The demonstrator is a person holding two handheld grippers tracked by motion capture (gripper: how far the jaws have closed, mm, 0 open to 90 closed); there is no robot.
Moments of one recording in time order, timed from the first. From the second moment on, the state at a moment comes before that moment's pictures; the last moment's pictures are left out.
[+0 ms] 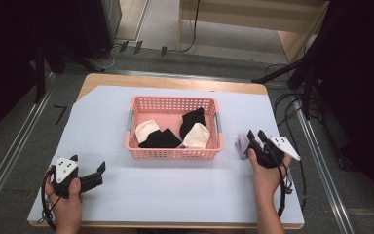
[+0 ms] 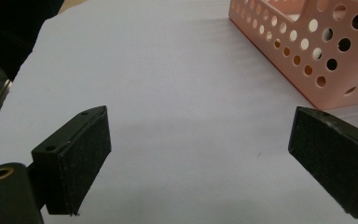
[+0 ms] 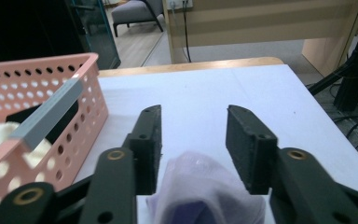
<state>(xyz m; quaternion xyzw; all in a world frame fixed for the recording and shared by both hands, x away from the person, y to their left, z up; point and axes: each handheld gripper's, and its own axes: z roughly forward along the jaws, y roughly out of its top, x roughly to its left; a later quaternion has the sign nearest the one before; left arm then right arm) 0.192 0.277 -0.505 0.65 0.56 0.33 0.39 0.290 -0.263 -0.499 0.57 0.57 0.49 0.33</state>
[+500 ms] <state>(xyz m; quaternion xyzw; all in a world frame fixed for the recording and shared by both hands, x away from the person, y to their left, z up) 0.192 0.276 -0.505 0.66 0.56 0.33 0.39 0.283 -0.198 -0.462 0.49 0.60 0.54 0.33</state>
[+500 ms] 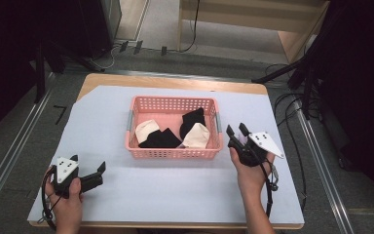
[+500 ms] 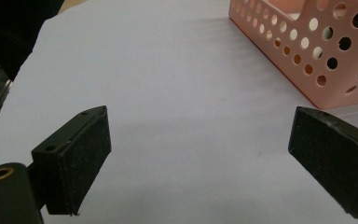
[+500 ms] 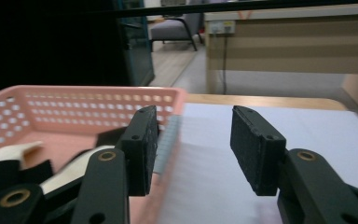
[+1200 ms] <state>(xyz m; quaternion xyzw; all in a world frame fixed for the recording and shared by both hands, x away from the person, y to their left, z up) 0.193 0.278 -0.505 0.66 0.56 0.33 0.39 0.318 -0.105 -0.467 0.48 0.71 0.46 0.23</state>
